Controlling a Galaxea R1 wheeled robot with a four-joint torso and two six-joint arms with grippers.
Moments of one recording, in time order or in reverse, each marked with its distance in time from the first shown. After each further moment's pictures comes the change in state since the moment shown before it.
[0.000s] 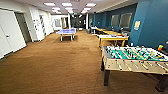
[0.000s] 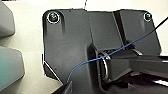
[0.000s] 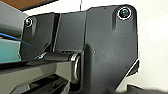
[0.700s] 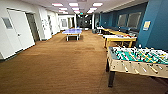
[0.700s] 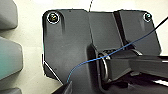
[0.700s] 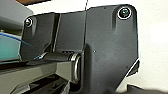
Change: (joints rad) left arm 0.000 0.000 0.000 0.000 0.002 0.000; right arm 0.000 0.000 0.000 0.000 0.001 0.000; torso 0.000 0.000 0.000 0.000
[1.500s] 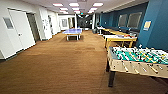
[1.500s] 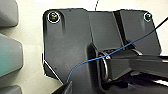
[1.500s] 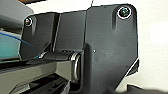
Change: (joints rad) left arm 0.000 -0.001 0.000 0.000 0.000 -0.008; right arm 0.000 0.000 0.000 0.000 -0.001 0.000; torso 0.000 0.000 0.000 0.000
